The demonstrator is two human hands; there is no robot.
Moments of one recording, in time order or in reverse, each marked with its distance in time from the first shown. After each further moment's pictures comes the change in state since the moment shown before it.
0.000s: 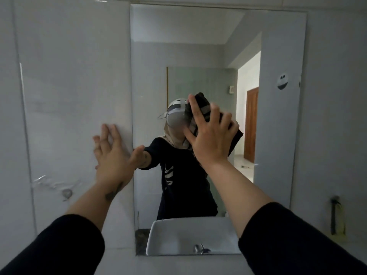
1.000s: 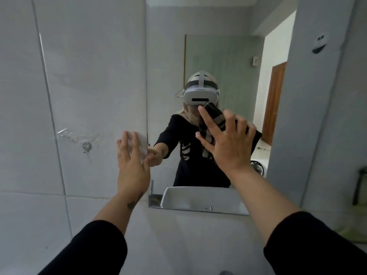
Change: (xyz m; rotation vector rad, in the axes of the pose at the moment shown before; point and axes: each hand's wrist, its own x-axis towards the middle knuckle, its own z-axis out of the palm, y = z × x) left_hand -0.100 -0.052 0.045 -0.060 -0.026 -0.007; right_hand -0.107 0.027 0.012 -0.037 -0.090 -0.208
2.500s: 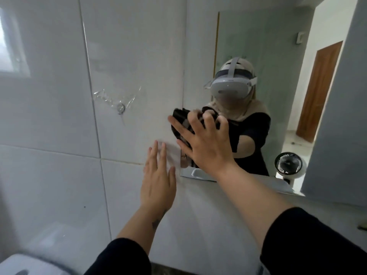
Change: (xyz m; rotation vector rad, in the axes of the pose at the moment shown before) left_hand -0.088 -0.076 0.030 0.112 -0.041 0.030; right_hand -0.060 -0.127 0.023 0.094 -0.026 -0.366
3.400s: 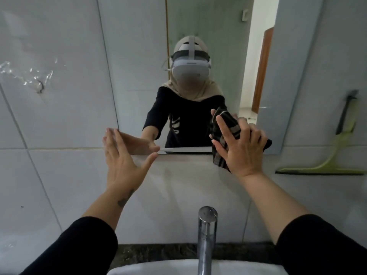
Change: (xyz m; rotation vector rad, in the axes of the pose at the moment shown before) left_hand -0.018 0.036 0.039 -0.070 -0.089 -0.110; right_hand -0.185 0.124 -0.009 -0.073 -0.068 0.420
